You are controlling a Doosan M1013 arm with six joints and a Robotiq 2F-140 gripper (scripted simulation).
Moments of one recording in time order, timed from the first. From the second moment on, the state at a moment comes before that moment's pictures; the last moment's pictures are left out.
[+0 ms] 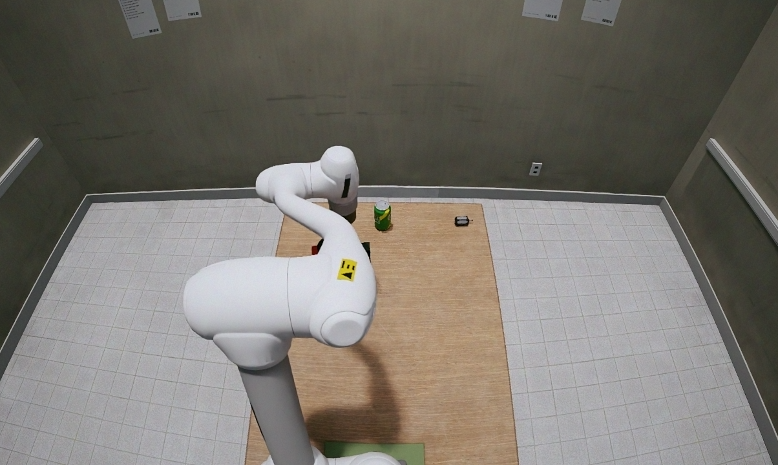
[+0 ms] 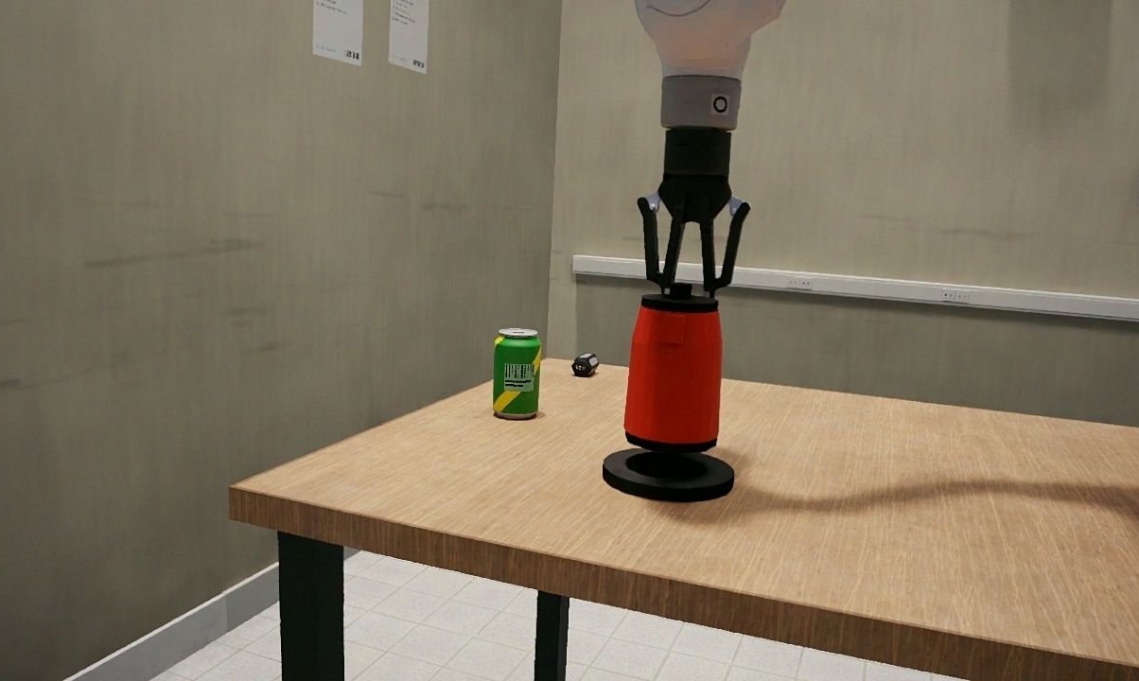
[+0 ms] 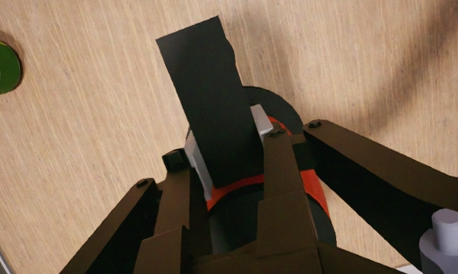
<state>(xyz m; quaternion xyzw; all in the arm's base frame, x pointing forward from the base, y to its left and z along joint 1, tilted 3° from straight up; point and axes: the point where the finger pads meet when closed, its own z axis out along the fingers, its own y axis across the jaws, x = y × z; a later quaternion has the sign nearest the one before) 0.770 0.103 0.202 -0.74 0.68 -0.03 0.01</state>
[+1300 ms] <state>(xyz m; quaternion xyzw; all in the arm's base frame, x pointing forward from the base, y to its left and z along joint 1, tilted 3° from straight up) 0.771 0.103 0.182 -0.74 0.68 -0.03 0.01</state>
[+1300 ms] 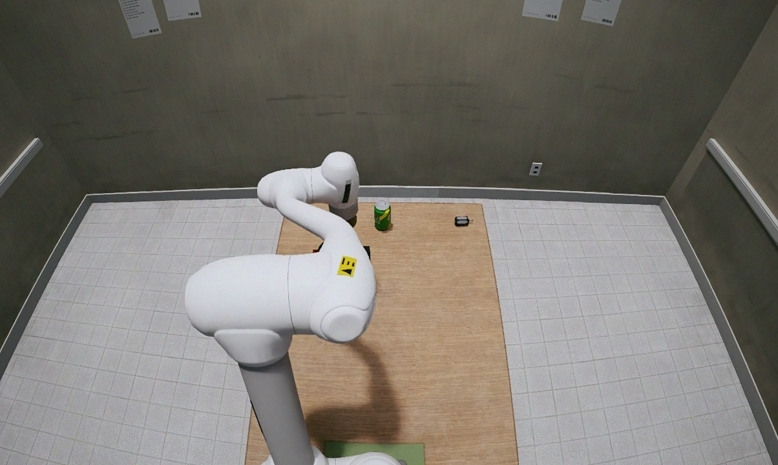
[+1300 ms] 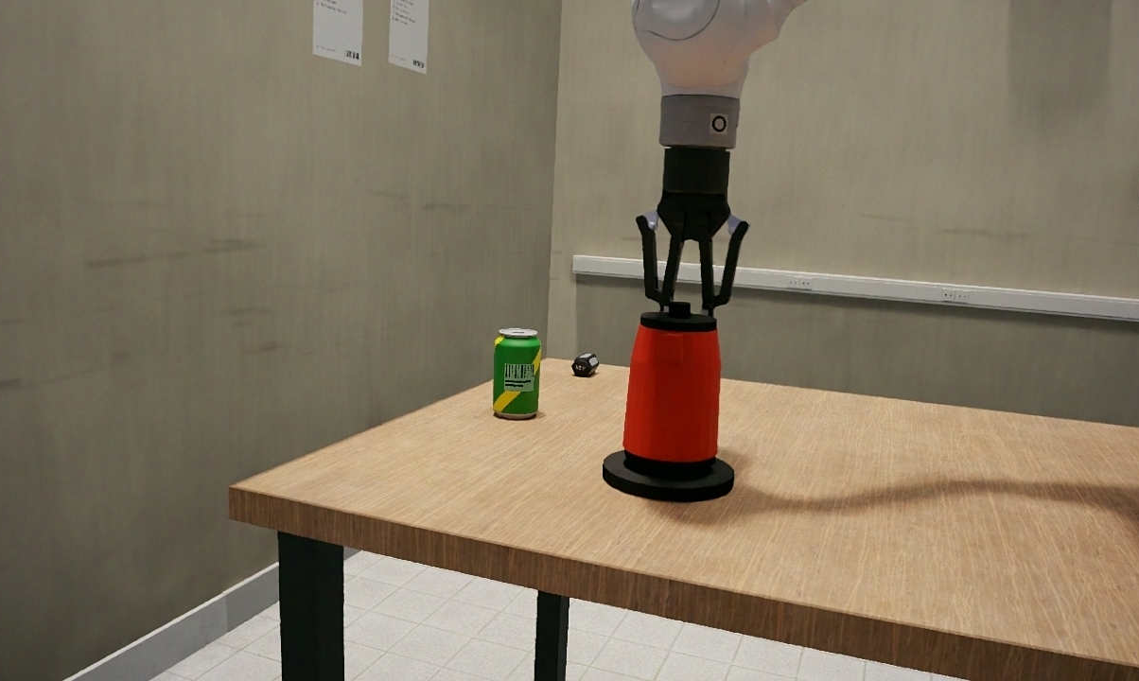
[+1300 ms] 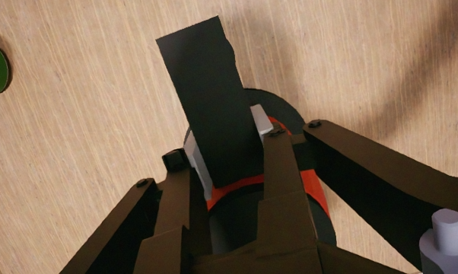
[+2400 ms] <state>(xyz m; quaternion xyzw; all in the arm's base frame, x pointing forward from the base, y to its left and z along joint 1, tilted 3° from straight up) 0.771 0.103 0.179 -0.74 0.68 -0.03 0.01</state>
